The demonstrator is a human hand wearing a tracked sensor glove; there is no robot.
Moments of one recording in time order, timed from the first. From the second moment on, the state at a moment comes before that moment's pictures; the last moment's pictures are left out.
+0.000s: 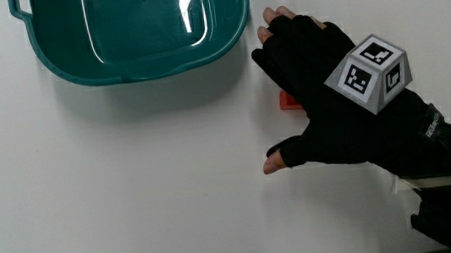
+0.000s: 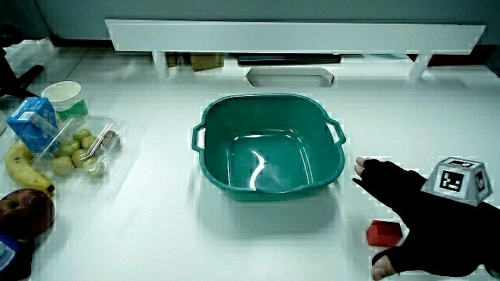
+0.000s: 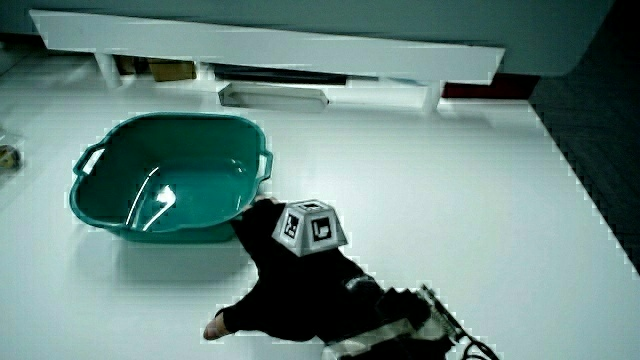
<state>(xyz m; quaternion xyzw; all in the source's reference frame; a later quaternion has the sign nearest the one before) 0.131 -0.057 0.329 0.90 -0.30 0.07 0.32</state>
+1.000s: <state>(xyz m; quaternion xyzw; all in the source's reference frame) 0.140 -0.079 0.355 0.89 -0.24 0.00 0.38</state>
